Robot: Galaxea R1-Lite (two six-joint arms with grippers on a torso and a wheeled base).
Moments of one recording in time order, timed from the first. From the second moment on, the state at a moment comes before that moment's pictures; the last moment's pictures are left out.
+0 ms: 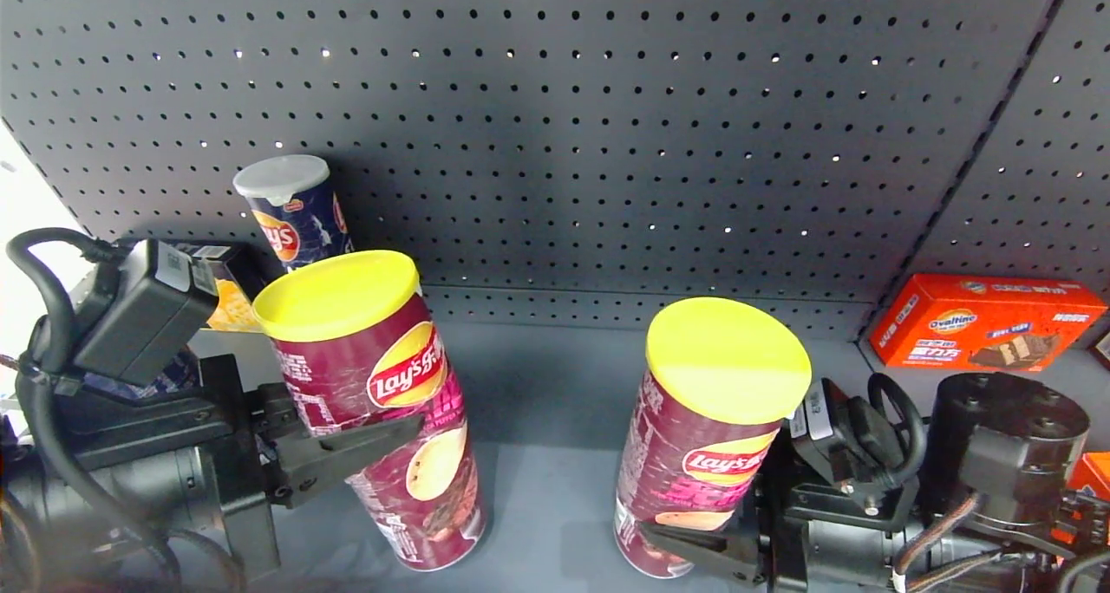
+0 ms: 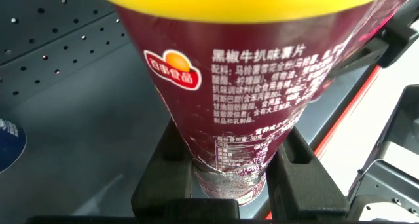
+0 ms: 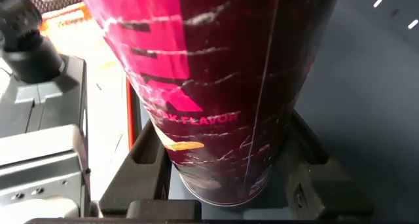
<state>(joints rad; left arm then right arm) -0.46 1.19 -0.58 -0.38 -0.40 0.10 0.71 1.65 -0.38 -1.12 0.52 -0.18</state>
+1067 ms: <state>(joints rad) -0.46 1.19 -0.56 -0.38 -0.40 0.10 0.72 1.57 -0.36 -1.10 0.46 -0.19</state>
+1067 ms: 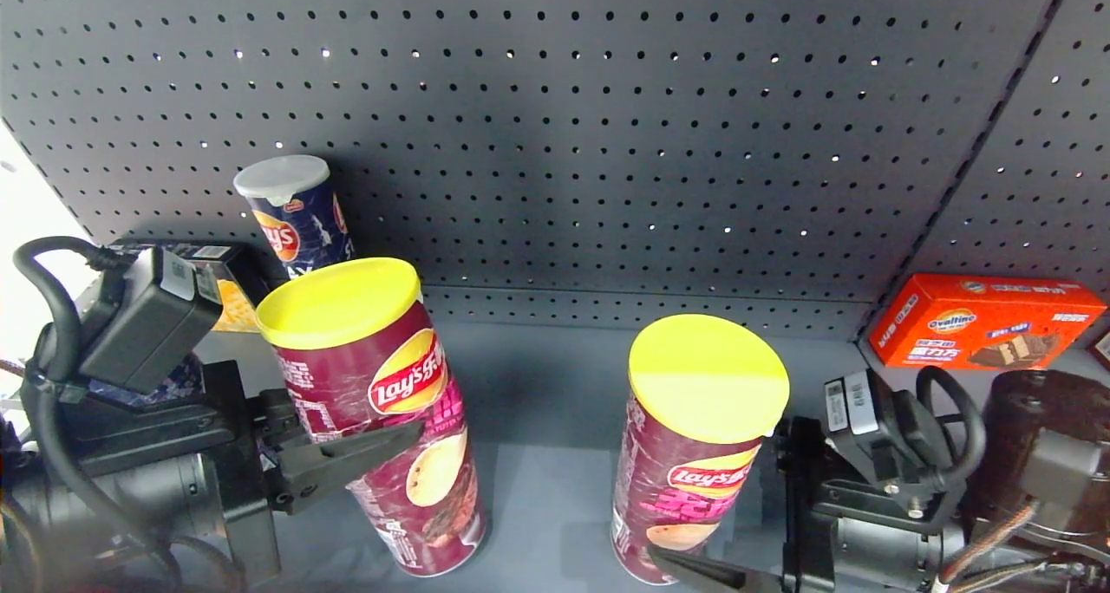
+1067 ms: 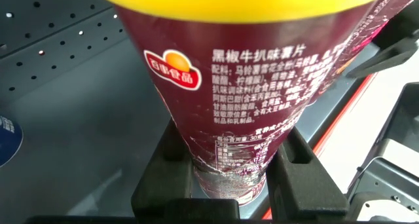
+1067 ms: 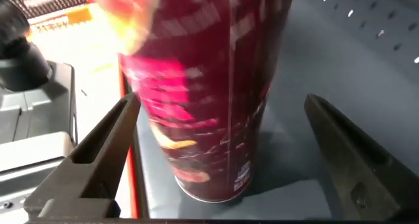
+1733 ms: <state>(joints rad) -0.46 1.19 -0.57 -0.38 -0.40 0.10 0.71 1.16 -0.34 -0.82 0.30 -0.19</state>
